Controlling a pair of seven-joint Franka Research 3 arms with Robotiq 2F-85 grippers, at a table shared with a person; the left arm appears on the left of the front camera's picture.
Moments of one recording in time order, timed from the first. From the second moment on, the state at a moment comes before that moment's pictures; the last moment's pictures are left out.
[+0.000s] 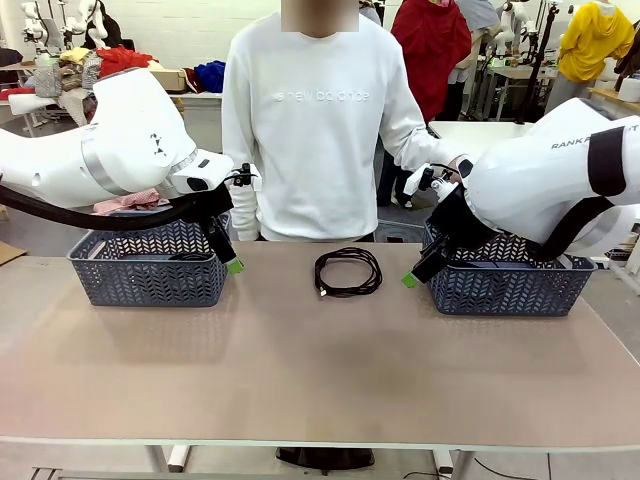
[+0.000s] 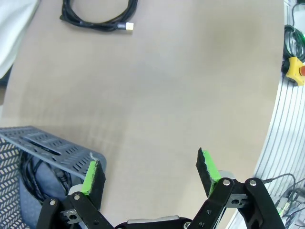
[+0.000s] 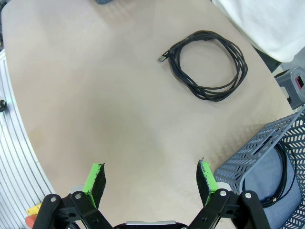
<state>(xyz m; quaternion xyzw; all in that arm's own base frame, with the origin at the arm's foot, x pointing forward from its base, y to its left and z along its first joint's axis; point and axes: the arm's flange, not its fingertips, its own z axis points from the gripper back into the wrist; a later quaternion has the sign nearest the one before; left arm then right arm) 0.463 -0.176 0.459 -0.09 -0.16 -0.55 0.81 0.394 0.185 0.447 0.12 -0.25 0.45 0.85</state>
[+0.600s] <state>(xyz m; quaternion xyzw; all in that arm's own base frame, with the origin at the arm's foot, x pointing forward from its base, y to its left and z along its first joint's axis) 0.463 -0.176 0.459 -0.09 -0.16 -0.55 0.81 0.394 0.185 0.447 0.12 -0.25 0.45 0.85</state>
